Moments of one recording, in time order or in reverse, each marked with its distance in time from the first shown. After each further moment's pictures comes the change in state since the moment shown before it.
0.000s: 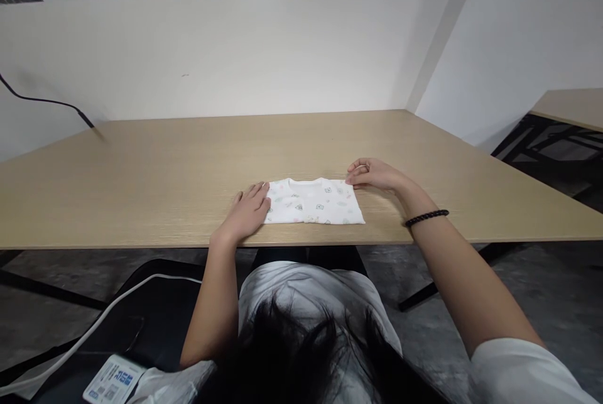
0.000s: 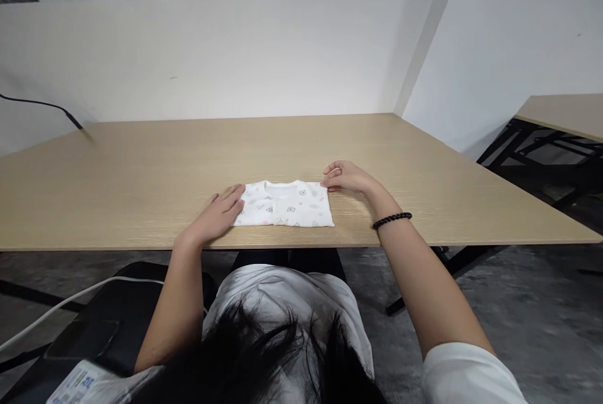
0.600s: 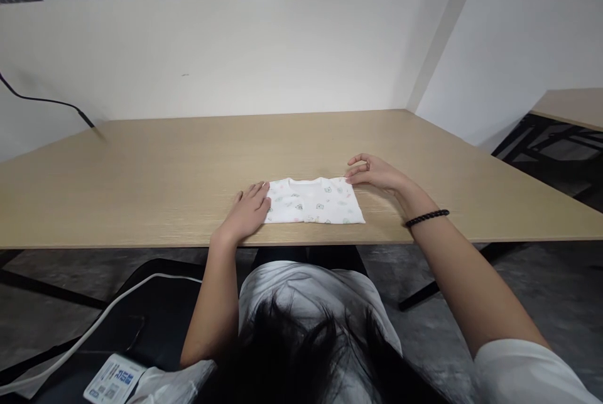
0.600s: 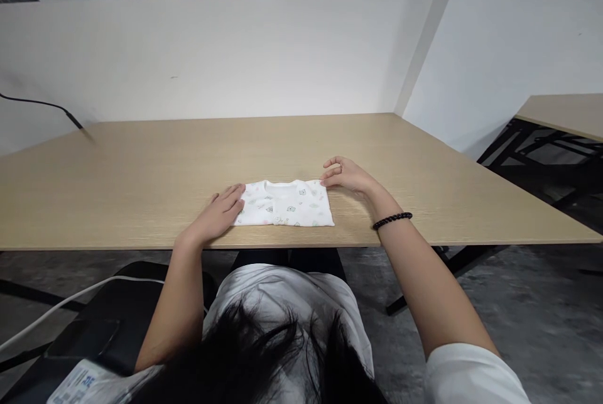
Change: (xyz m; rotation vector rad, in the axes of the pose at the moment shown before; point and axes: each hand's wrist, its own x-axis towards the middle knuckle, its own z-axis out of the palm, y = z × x) left_hand 0.000 0.000 0.001 0.018 0.007 0.001; right_hand -0.003 -0.002 0.005 0.098 0.031 -0.022
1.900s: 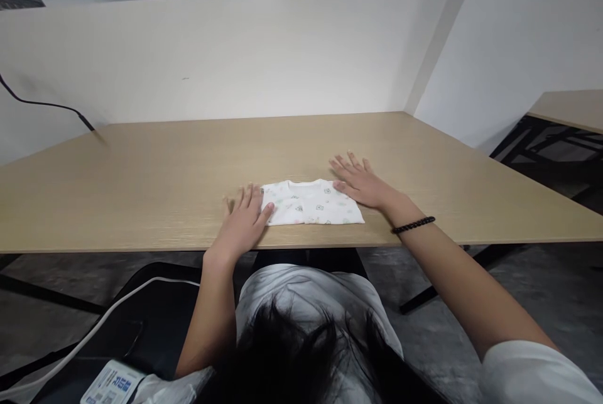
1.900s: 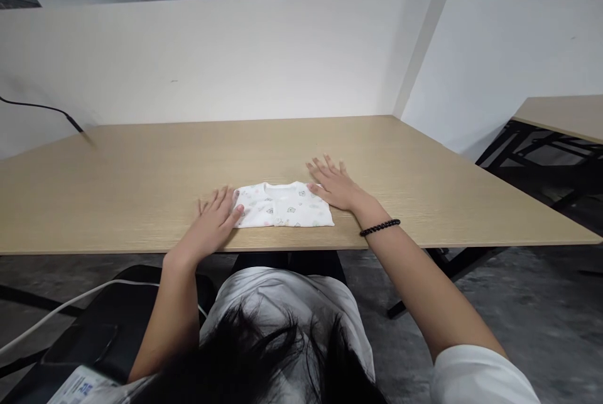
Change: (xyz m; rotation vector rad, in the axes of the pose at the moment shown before) left_hand -0.026 0.011 -0.002 0.061 0.096 -0.043; right_hand 0.002 0.020 0.019 -1.160 -0.026 -0.403
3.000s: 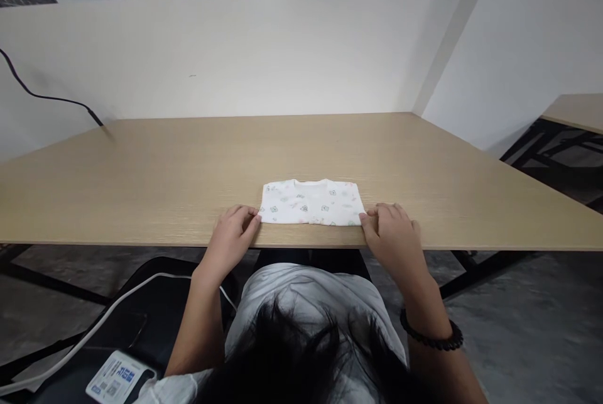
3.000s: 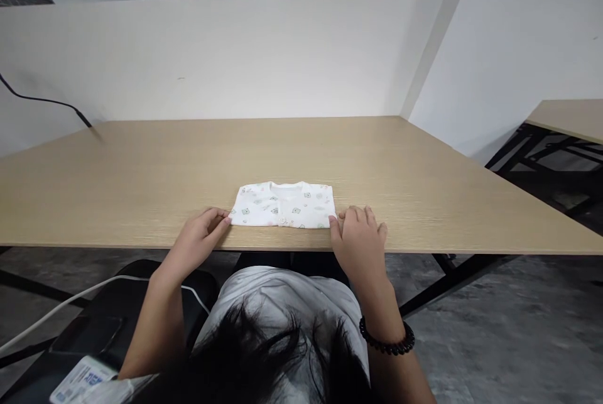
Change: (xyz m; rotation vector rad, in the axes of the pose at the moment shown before) left_hand -0.030 -0.021 -0.003 -0.306 0.179 0.054; right_hand -0.099 -0.090 0.022 -0.060 0.318 0.573
